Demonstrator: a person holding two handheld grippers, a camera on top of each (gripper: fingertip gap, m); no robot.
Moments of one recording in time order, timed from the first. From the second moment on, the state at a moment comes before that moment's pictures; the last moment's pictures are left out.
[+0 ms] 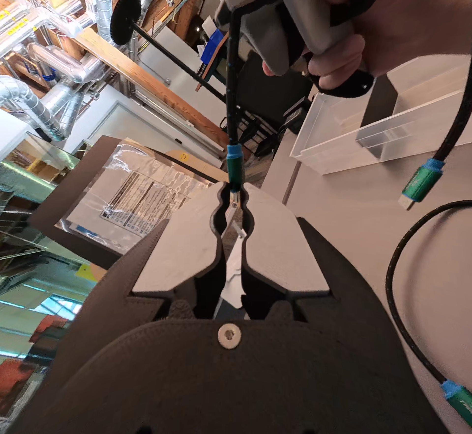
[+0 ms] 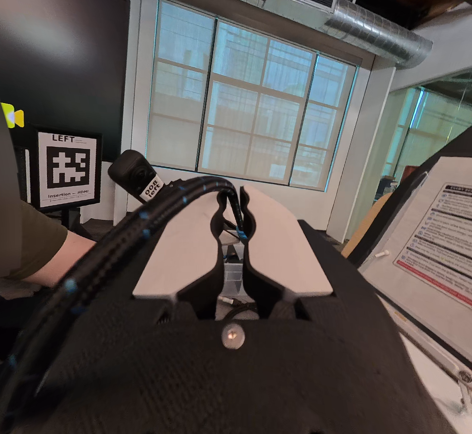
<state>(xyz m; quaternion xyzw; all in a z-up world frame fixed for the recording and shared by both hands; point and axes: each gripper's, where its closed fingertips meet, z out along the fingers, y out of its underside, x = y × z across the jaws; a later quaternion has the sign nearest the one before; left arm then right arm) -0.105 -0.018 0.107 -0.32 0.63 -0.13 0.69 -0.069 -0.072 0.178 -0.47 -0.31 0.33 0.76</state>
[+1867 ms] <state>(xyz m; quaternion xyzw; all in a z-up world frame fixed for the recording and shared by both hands) -0.133 0.014 0.103 -0.44 0.63 -0.21 0.61 0.008 0.000 -0.004 -0.89 -0.25 -0.07 0.36</state>
